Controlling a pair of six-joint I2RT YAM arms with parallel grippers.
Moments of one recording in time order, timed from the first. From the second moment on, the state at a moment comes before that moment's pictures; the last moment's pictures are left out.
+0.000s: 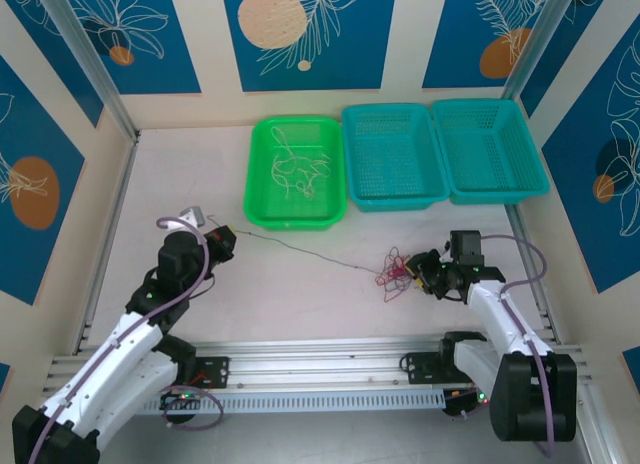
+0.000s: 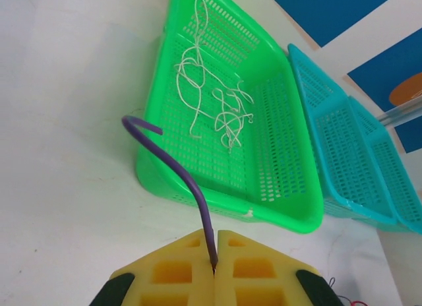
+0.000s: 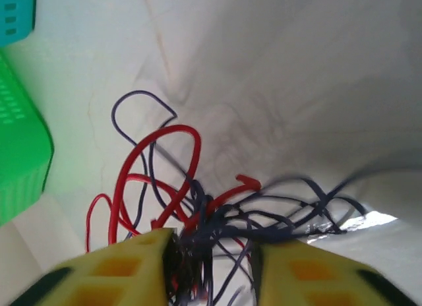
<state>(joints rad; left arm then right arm) -0.41 0.69 0.47 -0.16 -0.04 -0.80 0.01 0.95 0.42 -0.52 -0.43 0.89</state>
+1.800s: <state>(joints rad) -0.22 0.45 0.32 -0.28 0.14 -0.65 0.29 1.20 0.63 -0.54 -0.01 0.77</state>
